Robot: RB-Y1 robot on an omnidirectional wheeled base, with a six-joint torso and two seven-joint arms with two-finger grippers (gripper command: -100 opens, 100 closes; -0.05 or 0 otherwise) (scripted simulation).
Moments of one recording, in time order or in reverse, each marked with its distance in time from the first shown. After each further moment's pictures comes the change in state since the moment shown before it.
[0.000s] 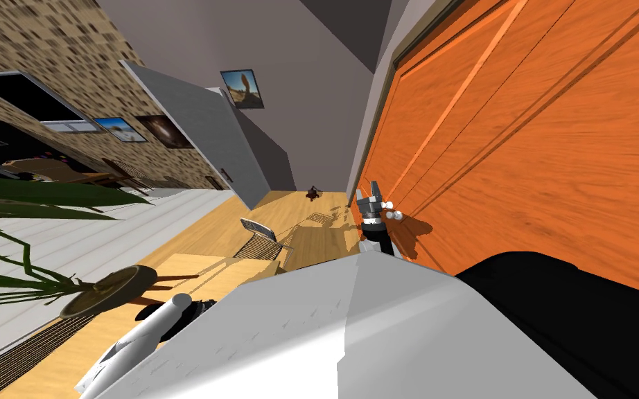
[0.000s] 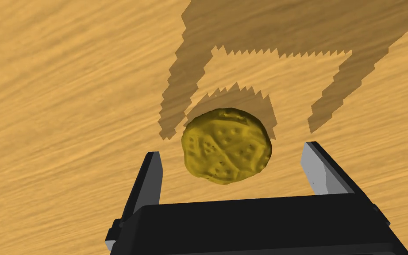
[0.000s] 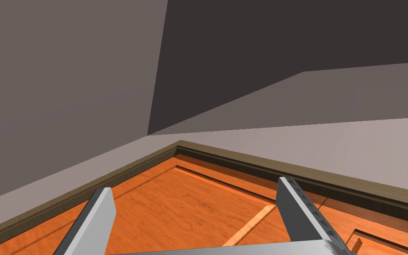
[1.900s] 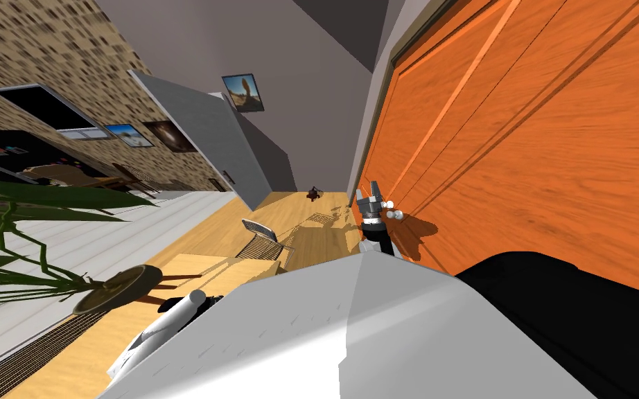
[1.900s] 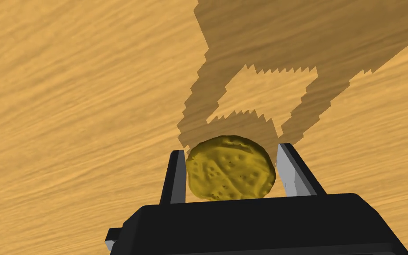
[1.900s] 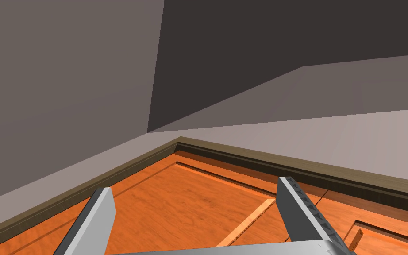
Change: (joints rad) left arm 0.016 -0.059 -0.050 -0.051 -0.039 -0.058 0.058; right arm 0.000 0.000 0.000 0.000 0.000 0.000 0.000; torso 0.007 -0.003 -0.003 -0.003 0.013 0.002
